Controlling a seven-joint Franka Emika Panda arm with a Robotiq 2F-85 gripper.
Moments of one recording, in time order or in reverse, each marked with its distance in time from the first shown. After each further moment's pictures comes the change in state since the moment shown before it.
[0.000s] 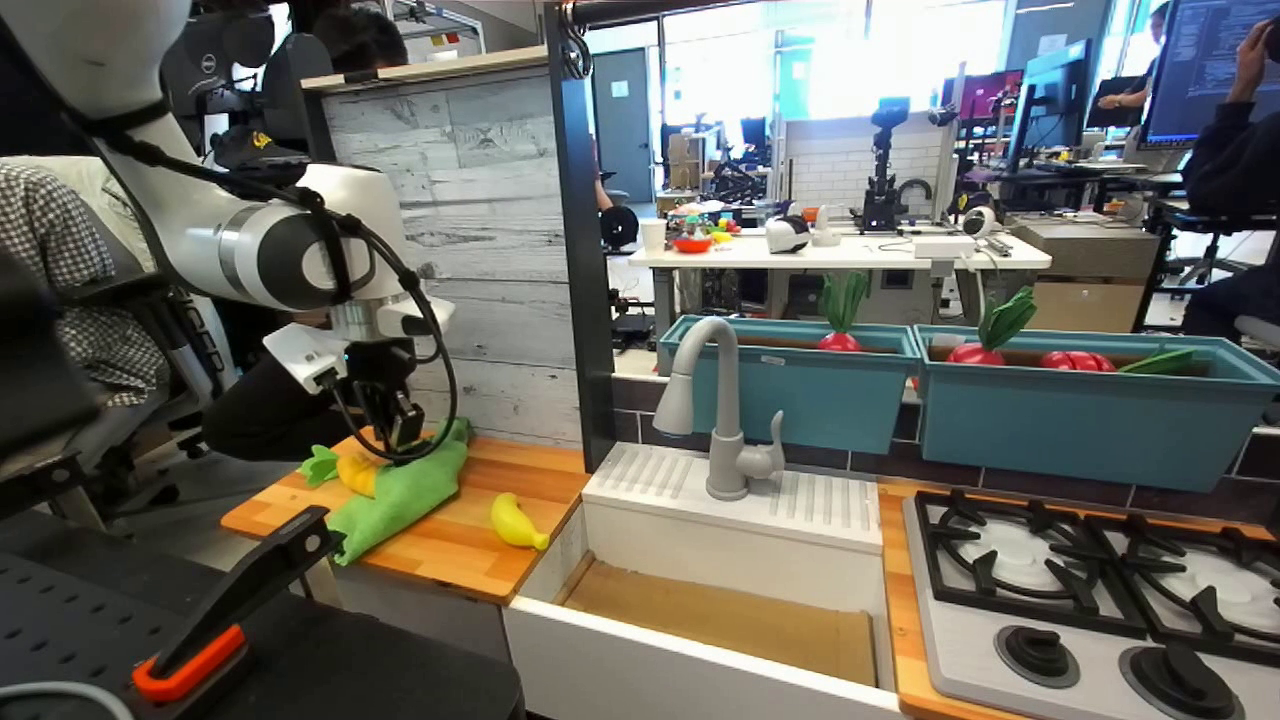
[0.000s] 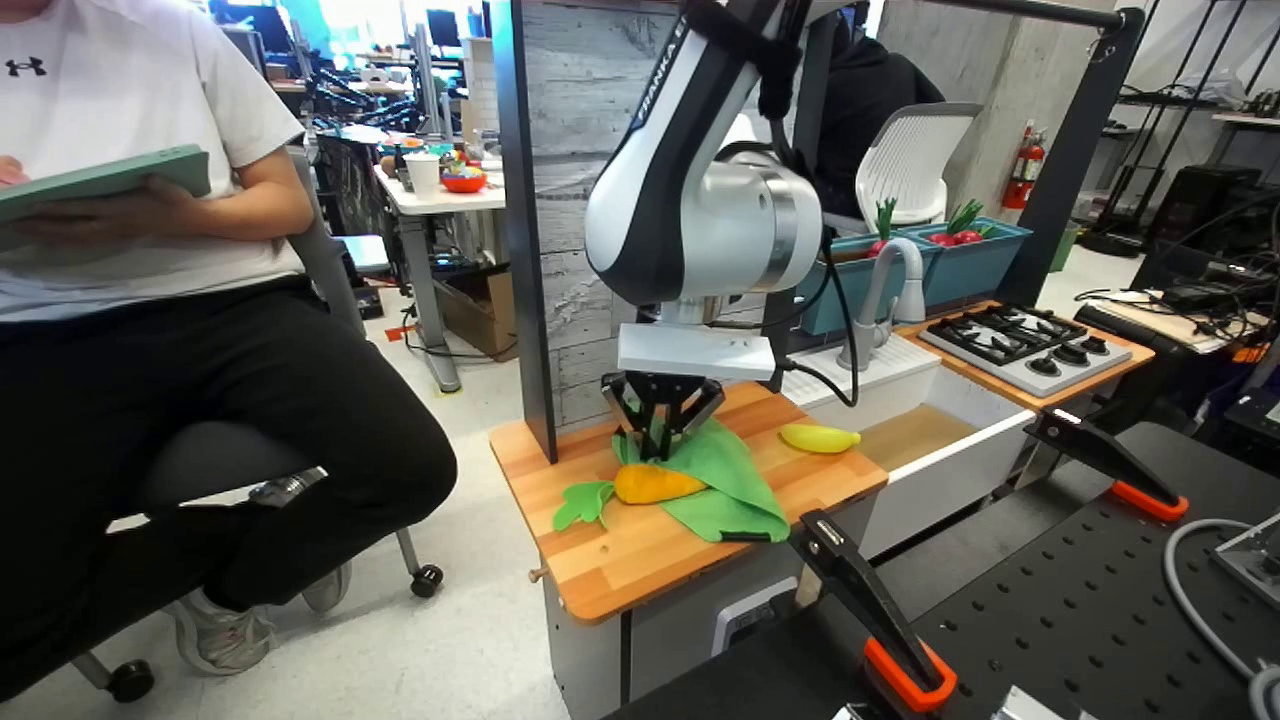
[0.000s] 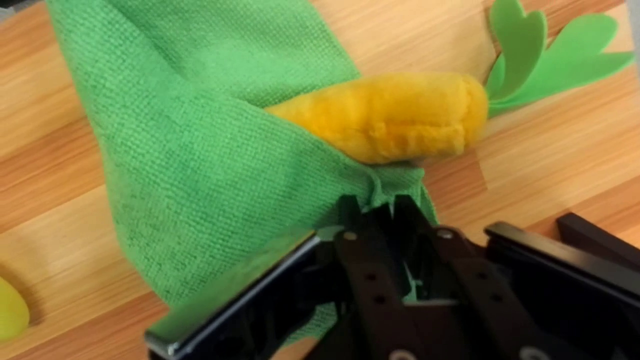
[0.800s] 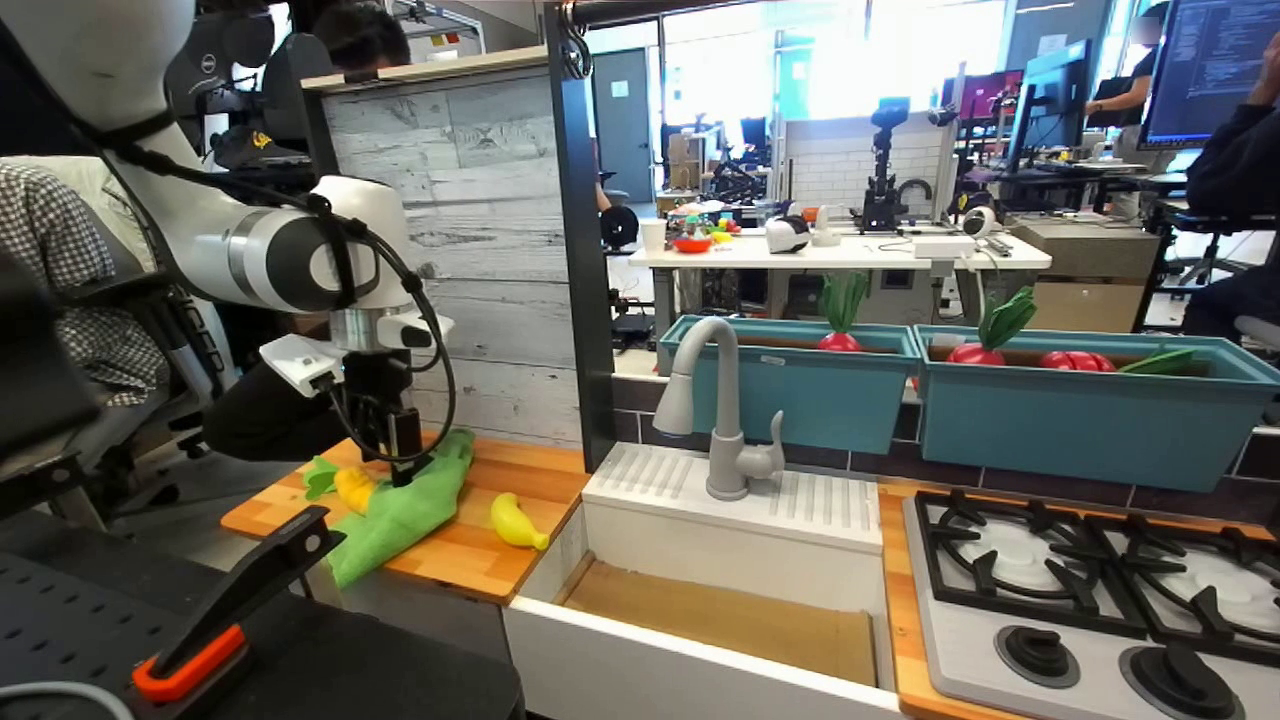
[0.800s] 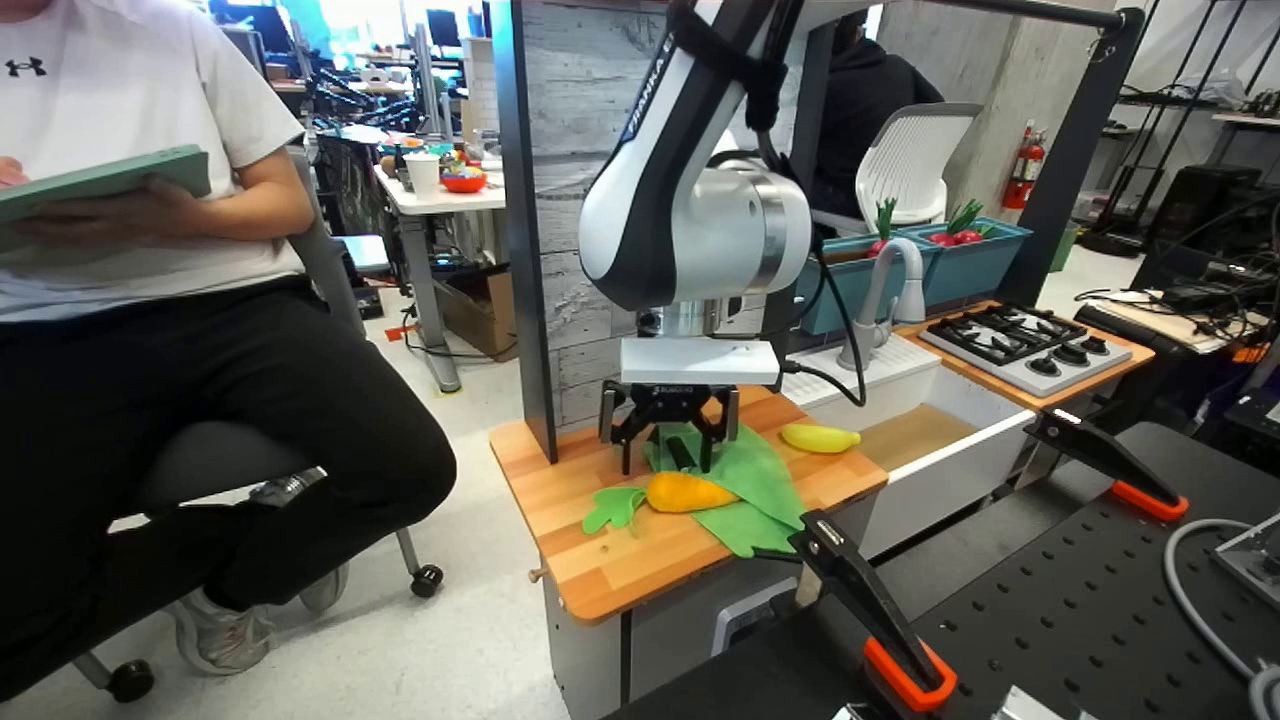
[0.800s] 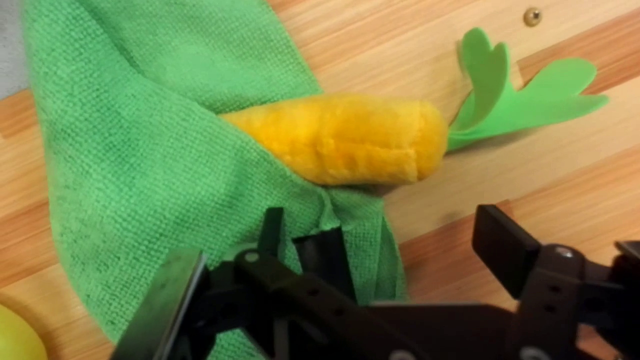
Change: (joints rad) arm 0.029 0.026 -0.030 0.043 -0.001 -0.135 0.000
